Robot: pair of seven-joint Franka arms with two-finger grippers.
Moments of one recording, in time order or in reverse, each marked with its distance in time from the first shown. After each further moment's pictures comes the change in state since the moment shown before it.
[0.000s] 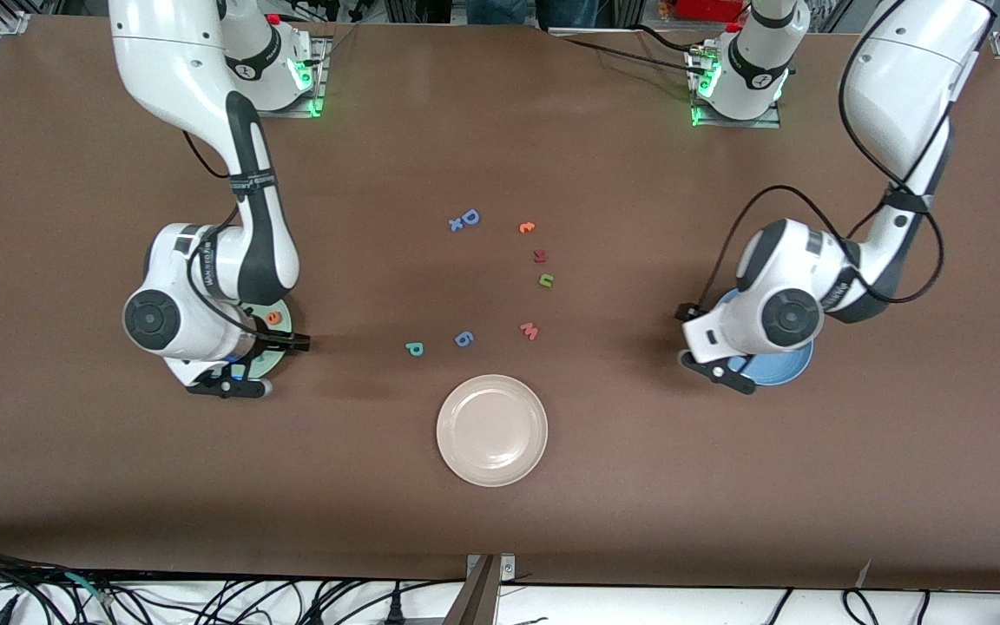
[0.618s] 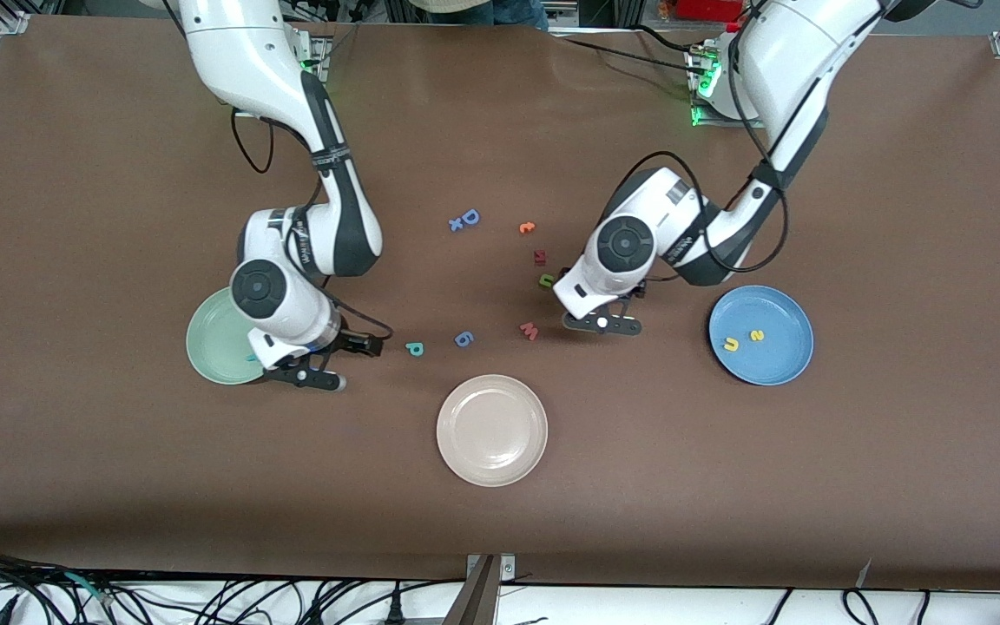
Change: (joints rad) left arm -0.240 0.034 -0.056 -0.001 0.000 0.087 -0.584; right arm 0.136 0.031 0.053 -0.001 0.013 0.196 0.255
